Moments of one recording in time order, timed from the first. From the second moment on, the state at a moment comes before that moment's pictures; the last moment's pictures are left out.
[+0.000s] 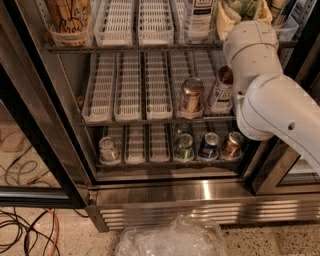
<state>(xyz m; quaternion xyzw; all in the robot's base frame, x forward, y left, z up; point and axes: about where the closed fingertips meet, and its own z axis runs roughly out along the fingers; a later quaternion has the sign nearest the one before) 0.654 -0.186 1.078 -0.01 0.57 -0.03 0.82</state>
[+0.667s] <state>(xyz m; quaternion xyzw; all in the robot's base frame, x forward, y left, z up) 0.654 -0.186 1.078 -0.01 0.57 -0.03 0.82</state>
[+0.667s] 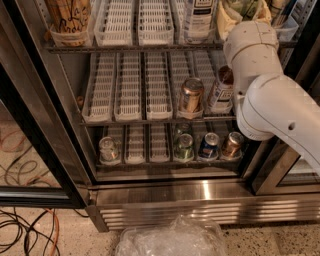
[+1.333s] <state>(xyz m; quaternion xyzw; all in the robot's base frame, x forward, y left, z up) 0.654 -0.186 1.080 -0.01 0.56 -0.03 0.83</state>
